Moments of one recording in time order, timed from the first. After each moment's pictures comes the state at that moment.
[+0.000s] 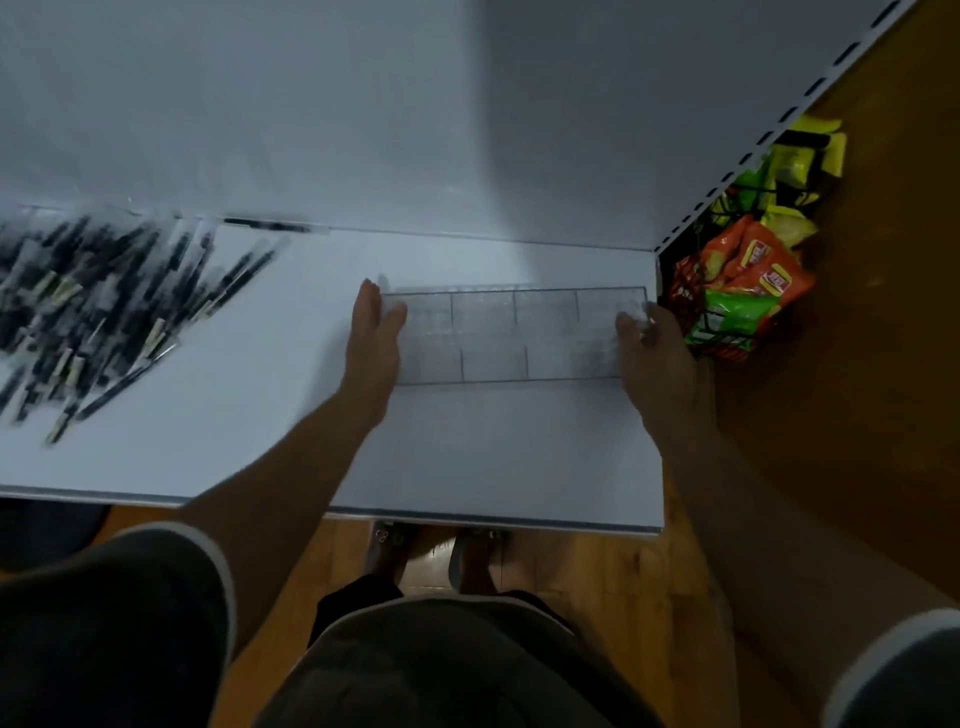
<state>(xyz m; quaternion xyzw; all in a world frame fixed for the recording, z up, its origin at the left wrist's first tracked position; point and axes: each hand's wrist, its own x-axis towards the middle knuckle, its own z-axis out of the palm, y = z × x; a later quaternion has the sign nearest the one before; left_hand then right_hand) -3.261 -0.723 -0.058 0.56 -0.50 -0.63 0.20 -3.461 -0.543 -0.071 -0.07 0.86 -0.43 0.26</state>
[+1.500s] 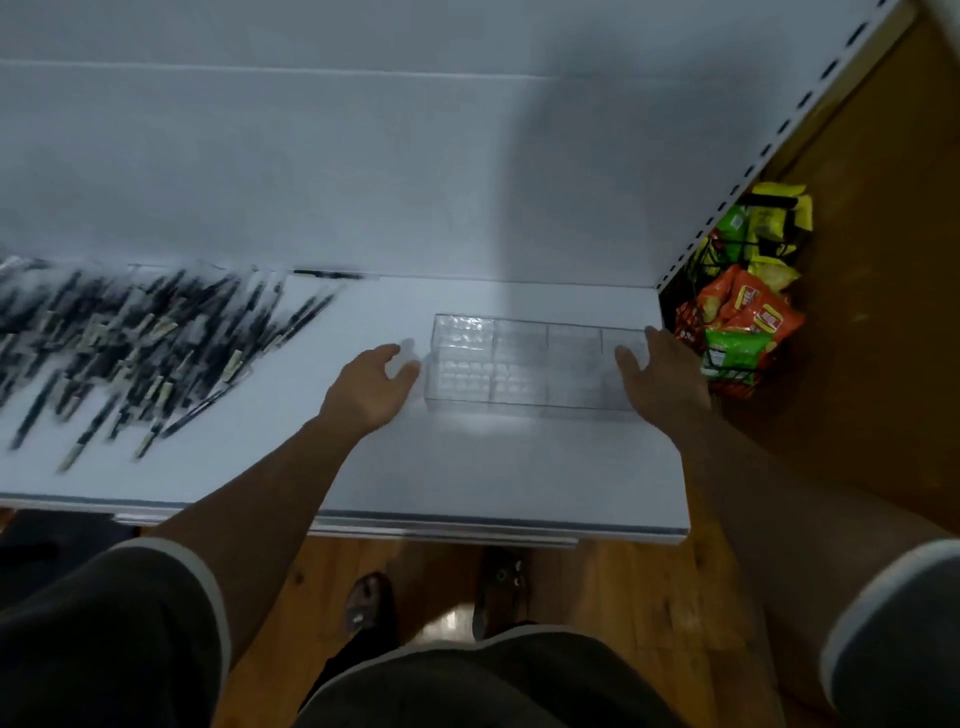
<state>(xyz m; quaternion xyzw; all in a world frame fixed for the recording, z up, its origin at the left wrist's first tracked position) -3.181 -0.745 -0.016 0.50 -0.77 -0.39 -0.05 -3.434 -0.536 -0.025 -0.26 0.92 -0.15 0.23</state>
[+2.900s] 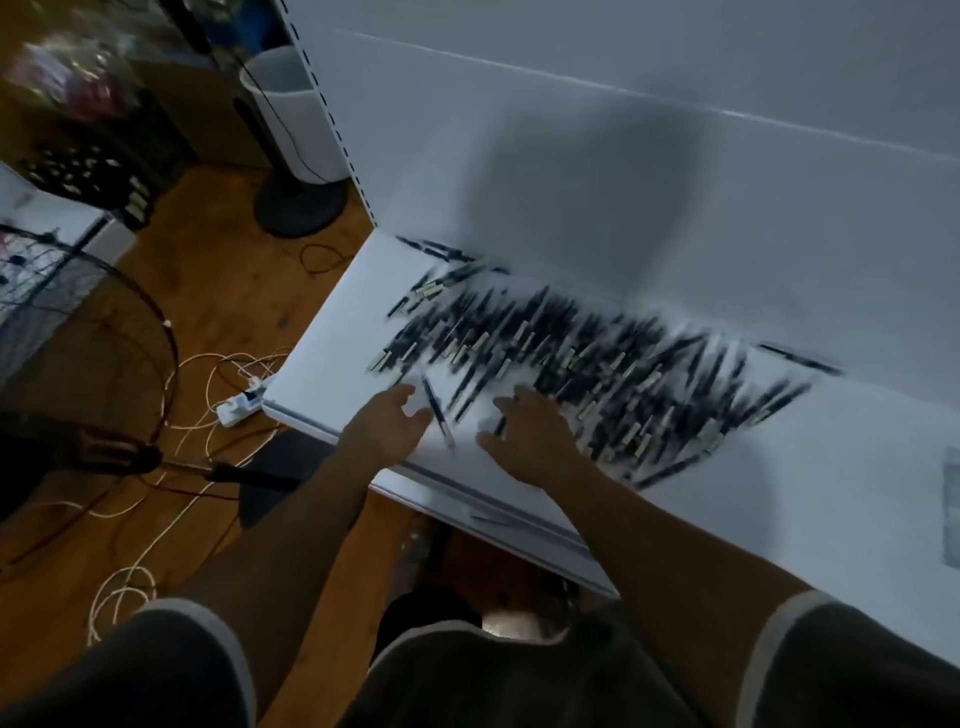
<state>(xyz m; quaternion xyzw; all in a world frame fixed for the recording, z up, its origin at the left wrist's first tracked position) -2.695 -1.071 -0.028 0.63 -0.67 -0.39 -0.06 -2.876 -0.991 -0.045 -0.57 0.73 0.00 0.37</state>
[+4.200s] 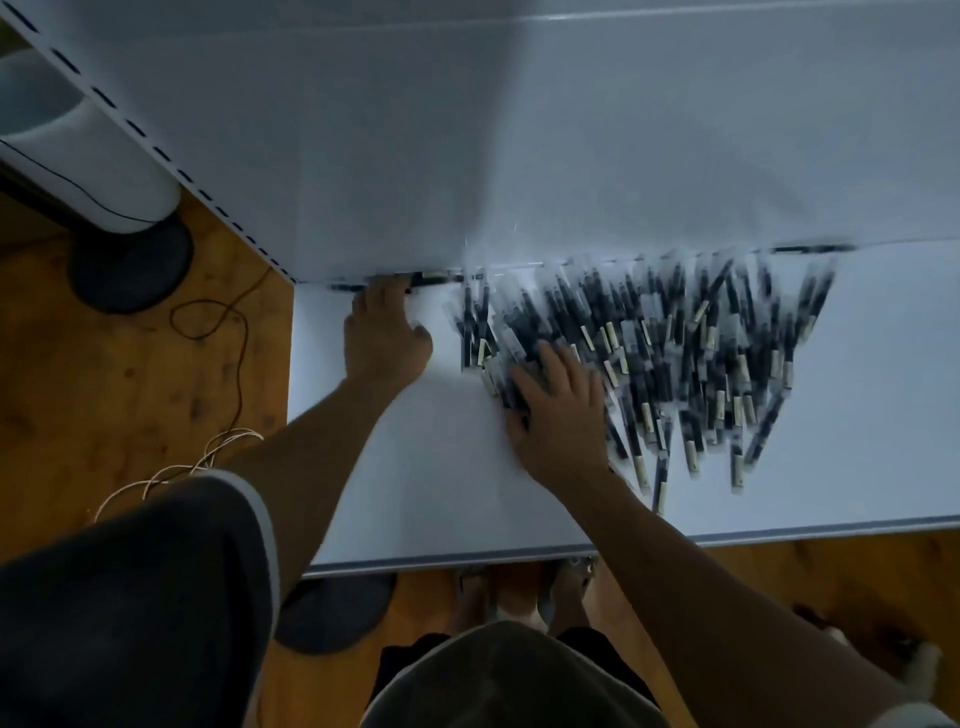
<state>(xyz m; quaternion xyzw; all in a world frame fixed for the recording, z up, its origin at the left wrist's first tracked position) -2.756 -1.287 -0.076 0.42 -0.88 -0.21 0.02 -2.821 -1.080 -0.080 -0.40 0.90 -0.12 0.12</state>
